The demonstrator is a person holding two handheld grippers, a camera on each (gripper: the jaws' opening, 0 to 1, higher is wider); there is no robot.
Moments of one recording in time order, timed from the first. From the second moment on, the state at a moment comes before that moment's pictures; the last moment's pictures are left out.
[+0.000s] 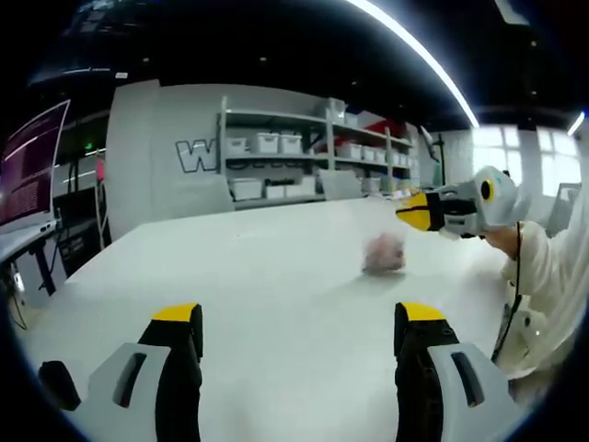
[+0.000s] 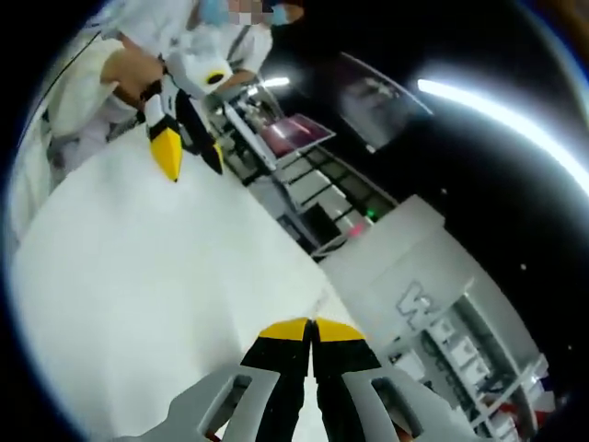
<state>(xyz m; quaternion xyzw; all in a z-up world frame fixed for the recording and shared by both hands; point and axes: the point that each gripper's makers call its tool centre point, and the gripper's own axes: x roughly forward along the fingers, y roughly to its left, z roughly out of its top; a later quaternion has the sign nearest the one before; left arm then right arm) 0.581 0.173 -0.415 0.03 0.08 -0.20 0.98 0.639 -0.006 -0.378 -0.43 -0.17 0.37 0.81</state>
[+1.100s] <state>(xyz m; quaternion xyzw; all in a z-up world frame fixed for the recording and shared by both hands) 0.580 0.180 -0.420 0.03 0.08 -0.19 0.98 0.590 0.013 -0.434 -0.44 -0.12 0.44 0.77</state>
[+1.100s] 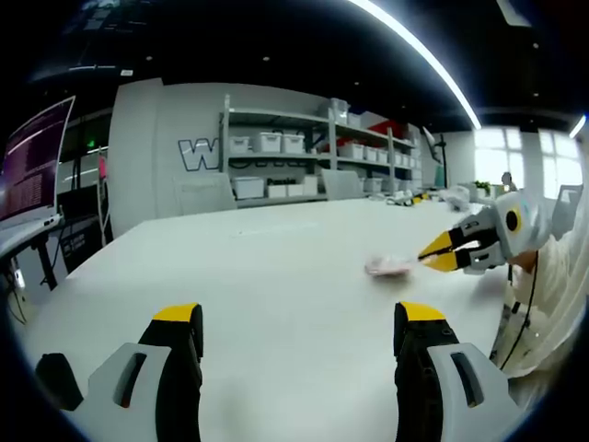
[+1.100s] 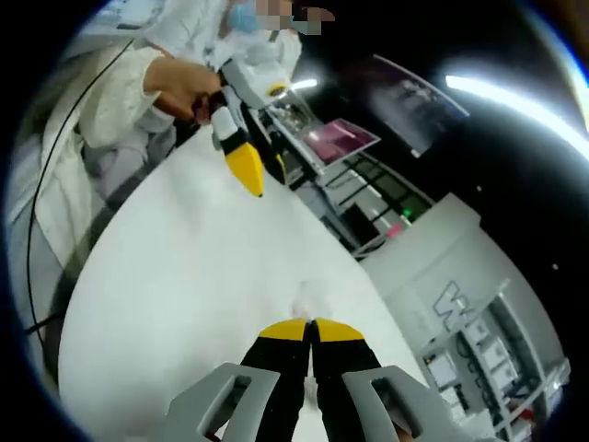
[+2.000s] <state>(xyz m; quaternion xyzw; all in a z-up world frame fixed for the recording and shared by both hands) 0.572 0.178 -0.419 0.03 0.08 -0.19 0.98 0.563 0.000 -0.458 -0.44 -0.08 0.45 0.77</state>
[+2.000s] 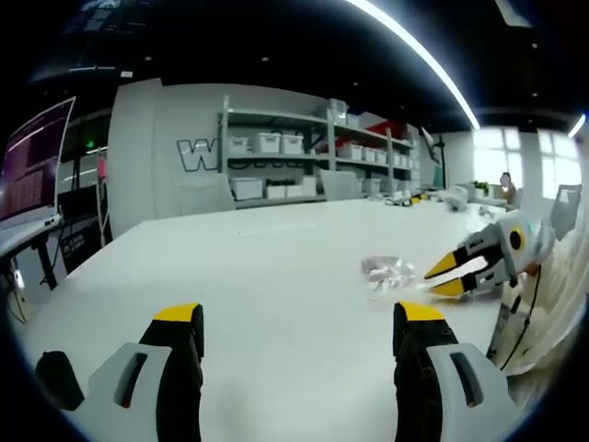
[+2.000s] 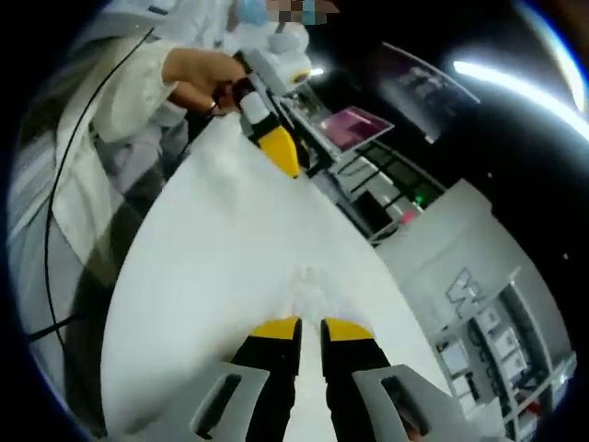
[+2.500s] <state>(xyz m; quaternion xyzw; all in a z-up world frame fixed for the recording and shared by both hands) 0.570 0.178 -0.415 0.02 0.08 -0.19 0.98 0.545 -0.002 -0.441 -0.42 -0.09 0.44 0.79</state>
